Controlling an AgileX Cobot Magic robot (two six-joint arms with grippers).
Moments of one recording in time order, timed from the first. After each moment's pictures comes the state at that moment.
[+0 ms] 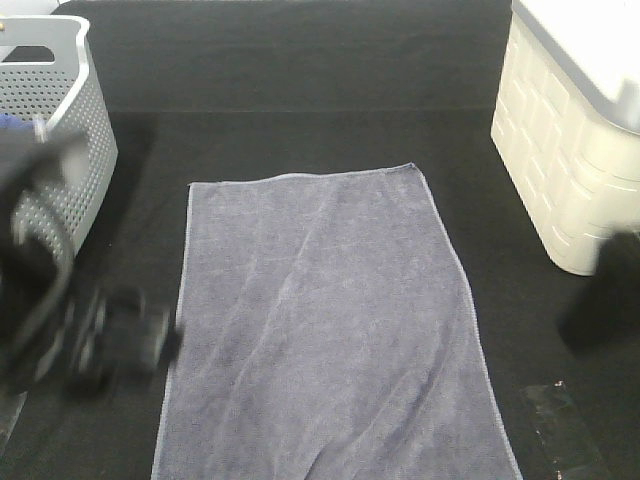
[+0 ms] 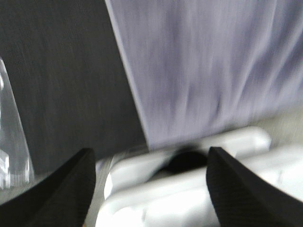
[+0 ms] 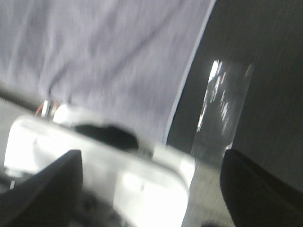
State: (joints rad) left arm -0.95 1.24 -0.83 0.22 0.90 -0.97; right arm 0.32 1.10 -0.81 0.24 1.09 -0.04
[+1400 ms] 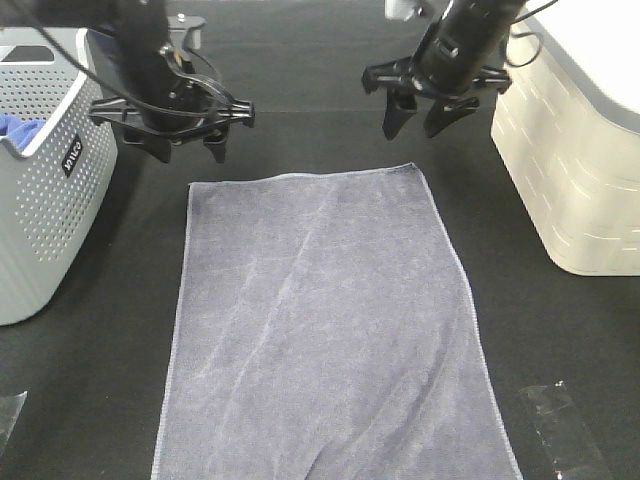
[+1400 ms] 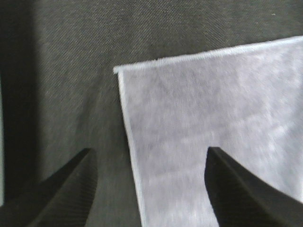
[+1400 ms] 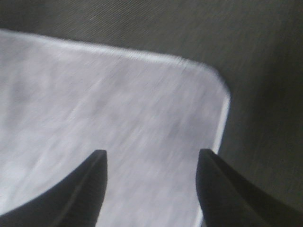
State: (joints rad) left arm -0.38 2.19 -1.75 0.15 0.78 -0.48; right arm 0.32 2.21 -1.90 0.11 0.92 -0.04
